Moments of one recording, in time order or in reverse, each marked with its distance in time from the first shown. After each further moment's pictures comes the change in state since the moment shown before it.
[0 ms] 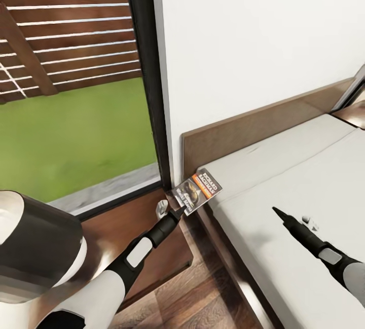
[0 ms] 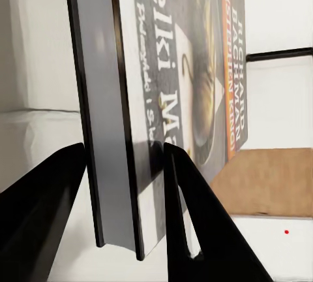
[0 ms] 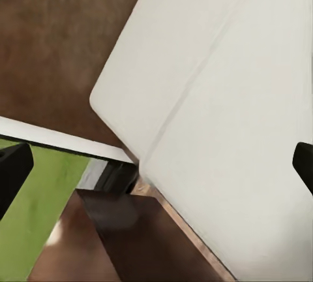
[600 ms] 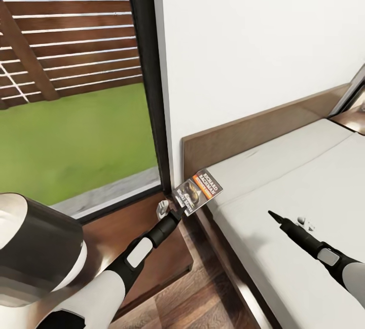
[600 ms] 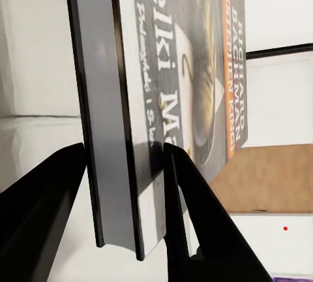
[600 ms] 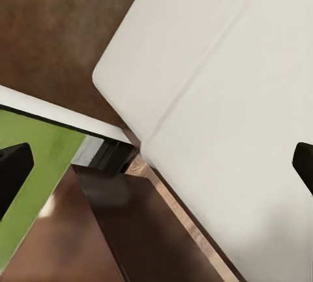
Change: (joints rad) left arm 0.000 0.000 -0.007 0.000 0.000 0.000 0.001; right arm 0.000 0.004 0.001 -0.002 0.114 -0.001 -0.013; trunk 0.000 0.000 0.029
